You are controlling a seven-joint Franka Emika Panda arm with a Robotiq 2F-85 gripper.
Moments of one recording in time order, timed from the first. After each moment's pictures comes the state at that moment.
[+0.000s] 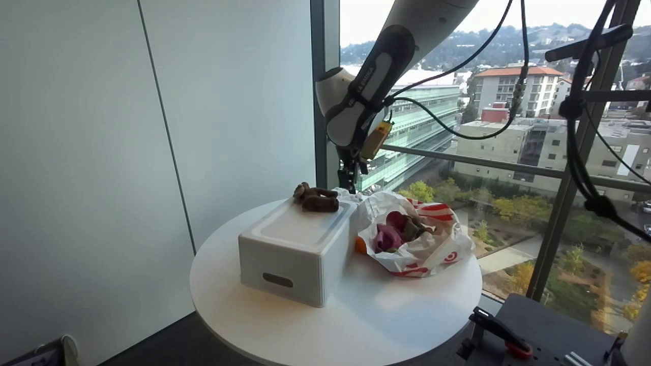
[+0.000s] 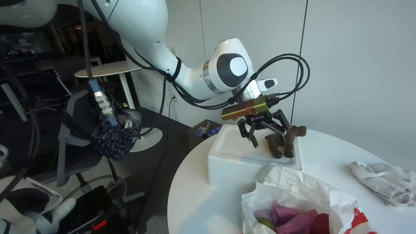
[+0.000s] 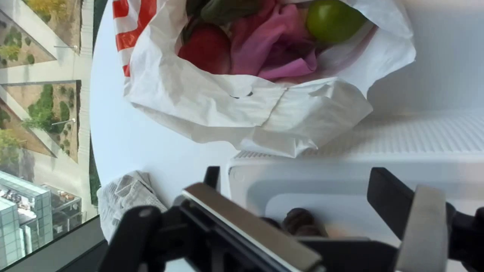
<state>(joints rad) 0.19 0.38 -0.36 -1.95 -0.45 2.43 -0.12</state>
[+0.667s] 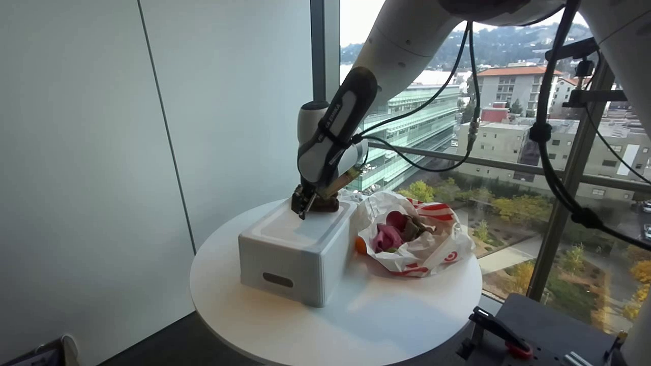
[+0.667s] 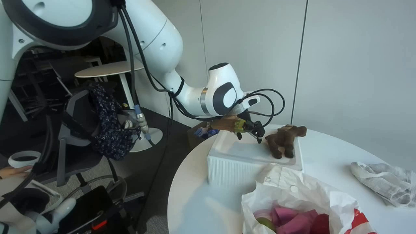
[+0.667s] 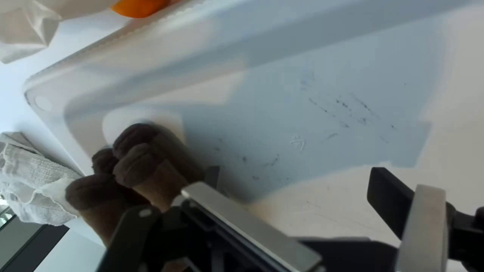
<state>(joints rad) 0.09 0.58 -0.13 -1.88 -0.28 2.79 0.07</state>
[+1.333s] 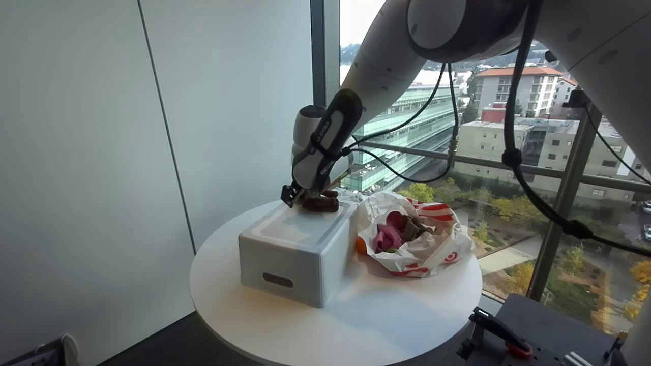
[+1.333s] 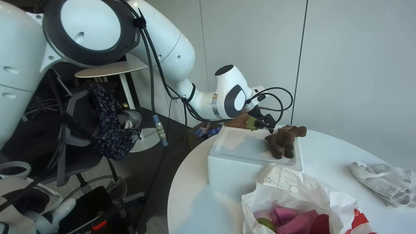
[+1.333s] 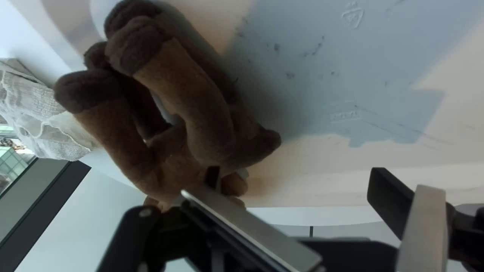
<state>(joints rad) 0.10 0.72 -0.18 -1.71 -0.27 2.94 0.10</state>
